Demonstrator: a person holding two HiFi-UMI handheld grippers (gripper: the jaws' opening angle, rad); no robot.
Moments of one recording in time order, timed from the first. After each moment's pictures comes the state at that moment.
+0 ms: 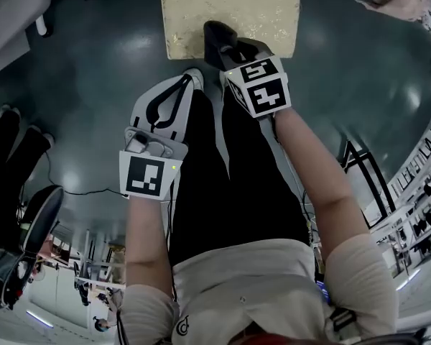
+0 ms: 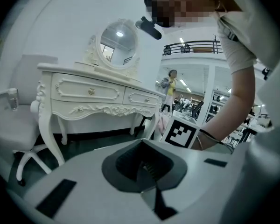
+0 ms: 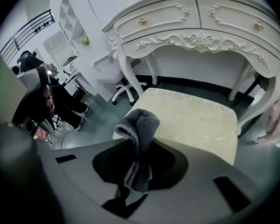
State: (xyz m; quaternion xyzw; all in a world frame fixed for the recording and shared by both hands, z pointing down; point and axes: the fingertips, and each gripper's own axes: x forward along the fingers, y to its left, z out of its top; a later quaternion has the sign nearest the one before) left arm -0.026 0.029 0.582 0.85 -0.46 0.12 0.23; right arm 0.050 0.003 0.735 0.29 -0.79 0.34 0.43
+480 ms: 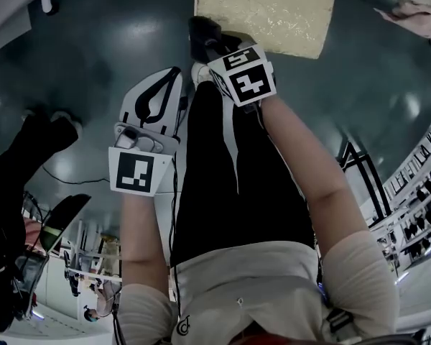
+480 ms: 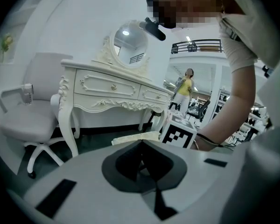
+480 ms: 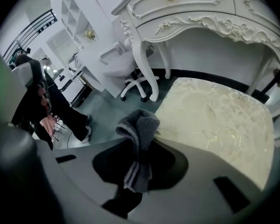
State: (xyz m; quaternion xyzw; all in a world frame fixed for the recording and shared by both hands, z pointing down) left arm -0.116 0.053 0.608 0.83 -0.49 0.13 0.24; right arm -0.055 0.038 0.778 0.24 -0.79 0.35 0.44
